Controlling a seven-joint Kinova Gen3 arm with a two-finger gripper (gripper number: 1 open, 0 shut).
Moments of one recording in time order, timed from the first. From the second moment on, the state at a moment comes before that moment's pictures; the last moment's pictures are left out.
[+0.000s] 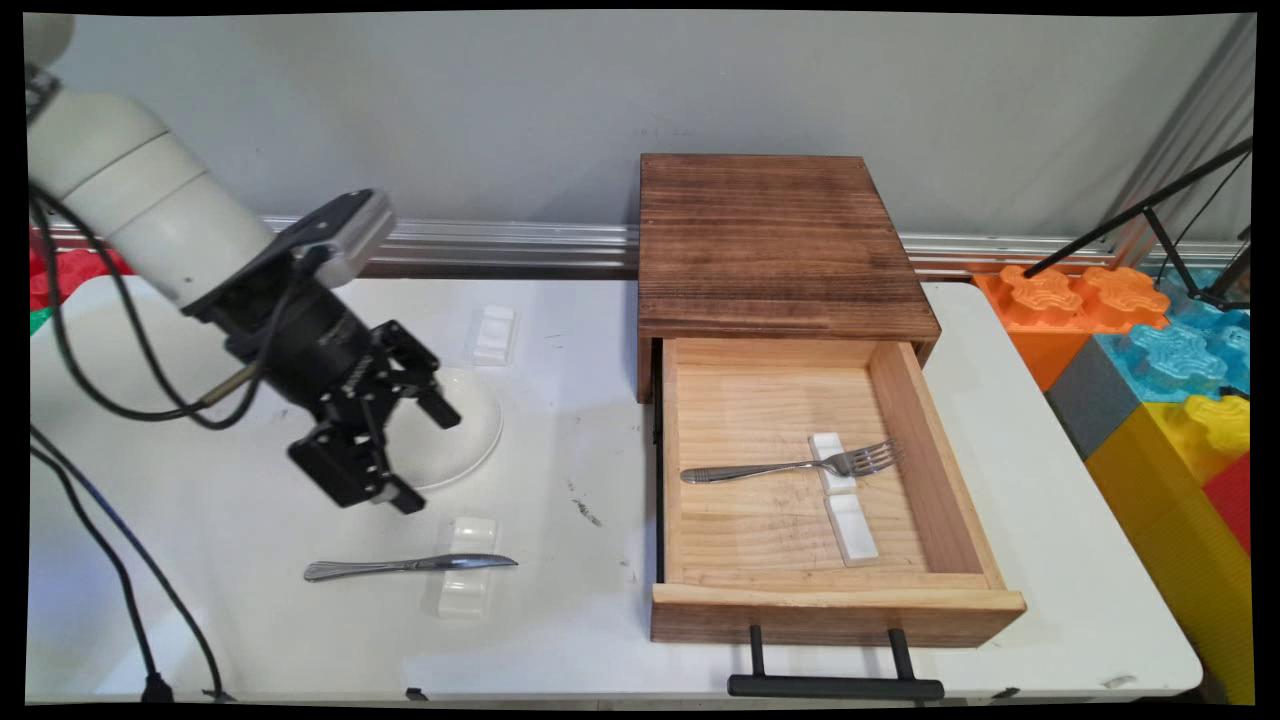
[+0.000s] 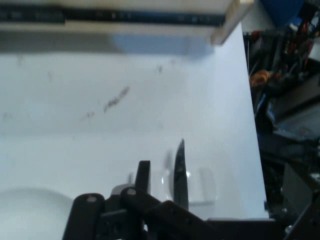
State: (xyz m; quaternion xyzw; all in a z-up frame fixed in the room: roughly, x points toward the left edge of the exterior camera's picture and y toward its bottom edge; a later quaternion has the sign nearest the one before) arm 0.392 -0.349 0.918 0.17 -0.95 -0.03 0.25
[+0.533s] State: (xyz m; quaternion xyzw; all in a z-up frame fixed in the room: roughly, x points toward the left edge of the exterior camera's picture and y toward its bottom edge) arm 0.444 -0.327 0.901 0.18 -0.96 -0.04 0.22
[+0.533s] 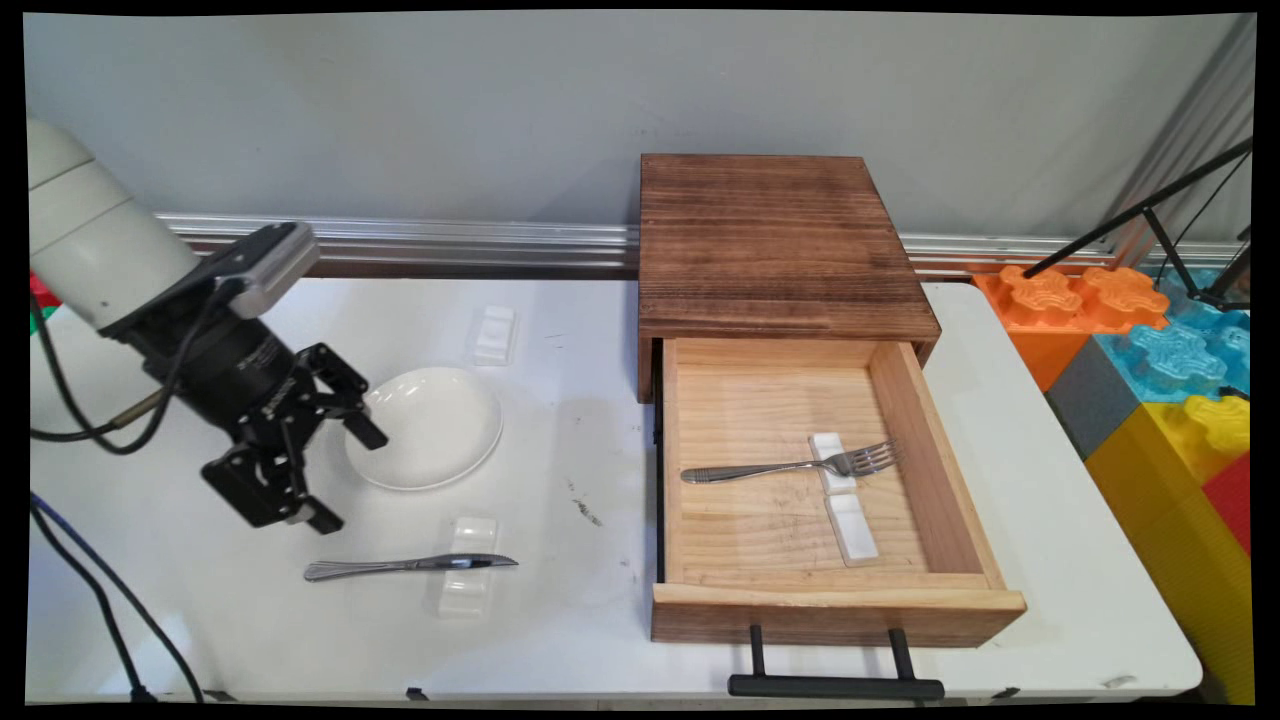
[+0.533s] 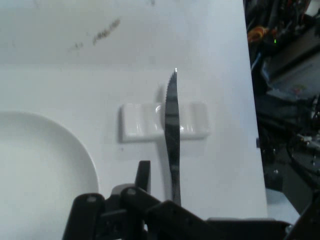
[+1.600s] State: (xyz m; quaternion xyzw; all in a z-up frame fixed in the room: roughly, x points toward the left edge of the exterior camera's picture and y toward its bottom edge) arm 0.442 -0.300 0.820 0.17 -0.97 0.00 0.19
